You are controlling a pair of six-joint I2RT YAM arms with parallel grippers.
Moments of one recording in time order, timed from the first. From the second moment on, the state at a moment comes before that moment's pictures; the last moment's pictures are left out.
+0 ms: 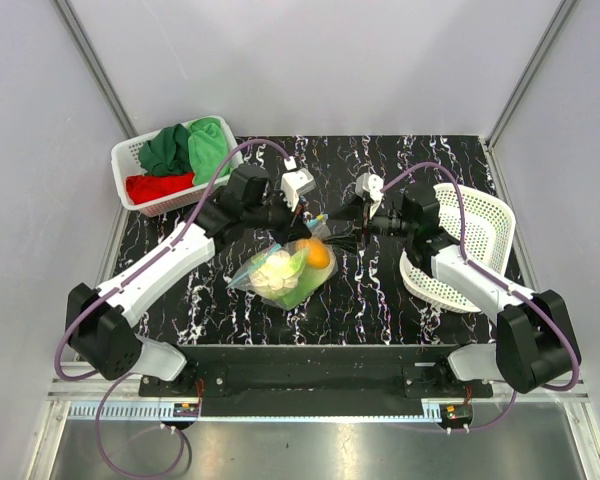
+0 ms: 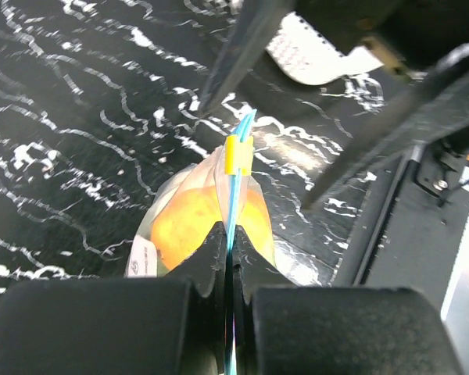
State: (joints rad) left arm -0.61 1.40 1.23 -0.43 0.53 0.05; right arm 0.40 1.33 0.81 0.41 -0.98 -0.08
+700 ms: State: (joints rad) left arm -0.59 1.28 1.15 -0.32 0.60 -0.04; right arm 0.42 1.38 0.80 0.61 -1.13 0.18
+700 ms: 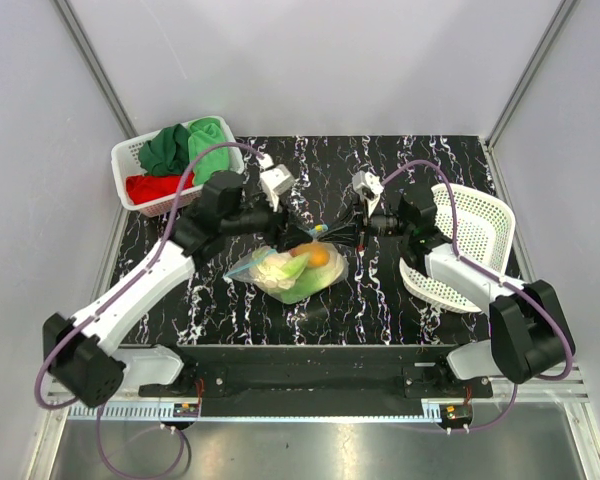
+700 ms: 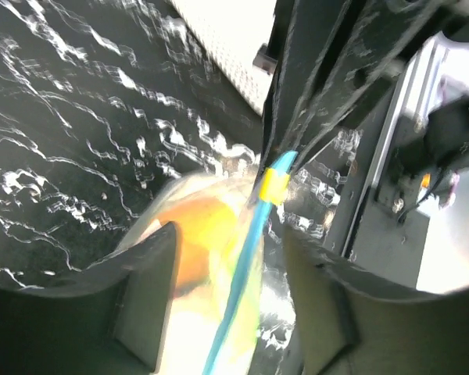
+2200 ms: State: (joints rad) left arm -0.60 1.29 1.04 -0.02 0.65 -0.13; right arm 0.42 1.41 0.77 0.73 -1.14 0.40
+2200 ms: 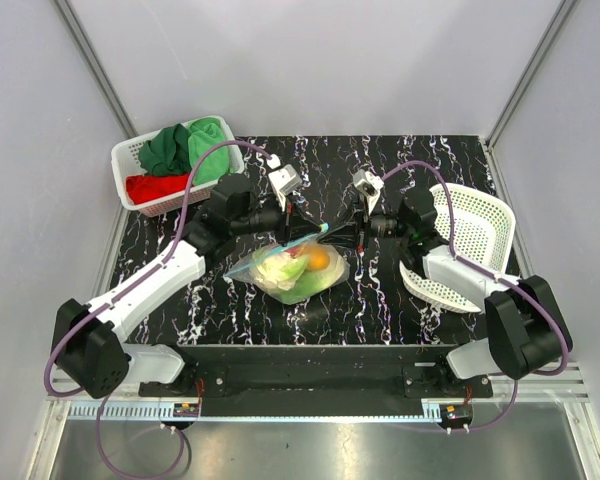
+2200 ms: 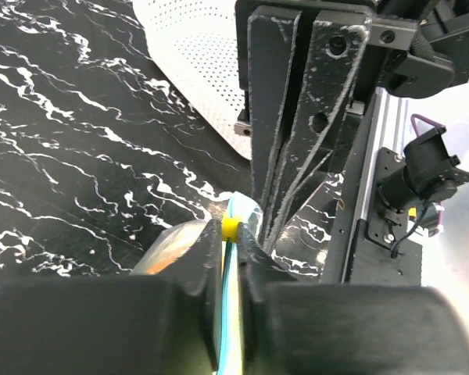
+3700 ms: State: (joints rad) left arm -0.51 0.48 0.63 -0.58 0.26 -0.66; right arm 0.39 1.63 0.88 0.76 -0.79 0.53
